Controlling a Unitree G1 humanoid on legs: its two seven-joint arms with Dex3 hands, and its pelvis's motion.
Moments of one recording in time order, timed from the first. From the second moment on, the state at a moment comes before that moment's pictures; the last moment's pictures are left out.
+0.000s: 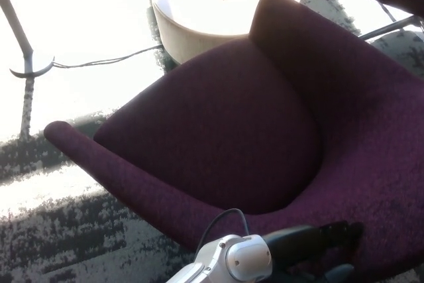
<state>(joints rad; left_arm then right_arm) -0.41 -0.02 -0.74 0.47 0.28 0.11 -0.40 -0.06 -0.28 0.15 1.25 -0.31 -0.63 -0.23</state>
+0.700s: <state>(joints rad) -0.39 0.00 -0.72 0.46 0.28 0.10 -0.39 -0.06 -0.28 0.15 1.25 -0.31 -0.63 -0.23</state>
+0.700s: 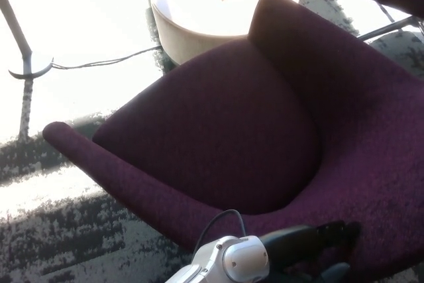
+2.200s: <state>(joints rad) -0.29 0.29 -0.42 0.42 0.15 -0.06 -0.56 -0.05 -0.25 0.03 1.26 -0.25 -0.64 -0.15</state>
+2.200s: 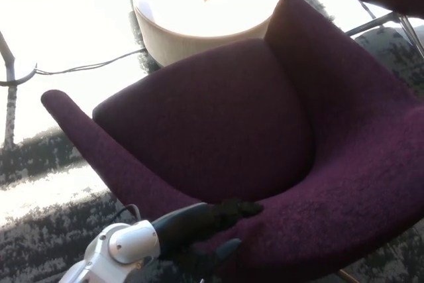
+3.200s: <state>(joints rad) -0.27 0.49 -0.22 0.57 0.15 -0.15 -0.52 -0.06 -0.25 0.06 1.27 -0.25 -0.64 -0.15</state>
